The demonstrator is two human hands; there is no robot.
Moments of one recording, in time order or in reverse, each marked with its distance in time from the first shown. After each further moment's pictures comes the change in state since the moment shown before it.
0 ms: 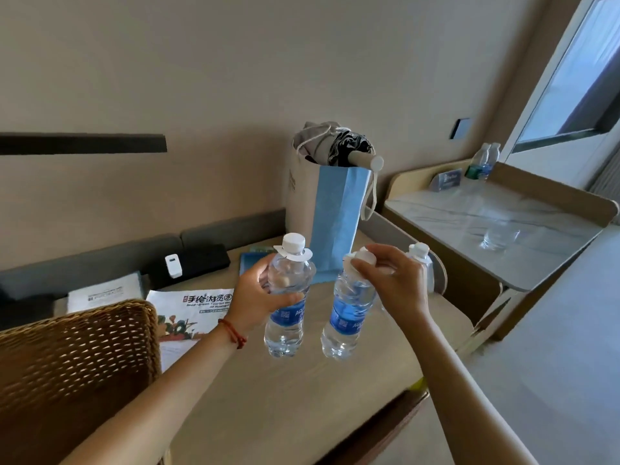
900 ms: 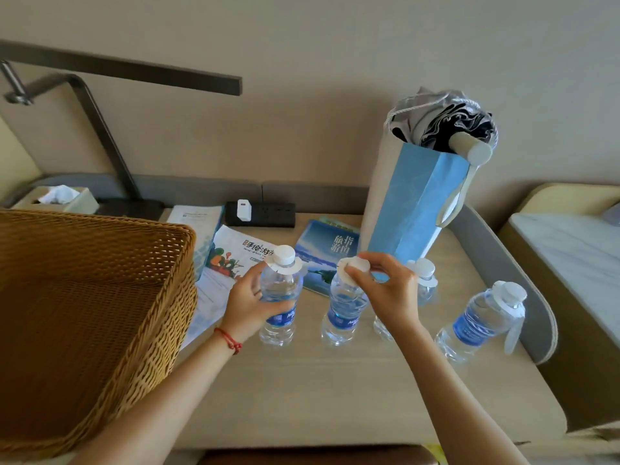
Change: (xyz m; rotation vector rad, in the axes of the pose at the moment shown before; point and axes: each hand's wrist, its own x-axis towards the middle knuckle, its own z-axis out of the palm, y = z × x) left_hand -0.042 -0.059 0.031 0.080 0.544 -0.166; right_hand 0.044 0.089 0.066 0.210 -0.451 -0.191
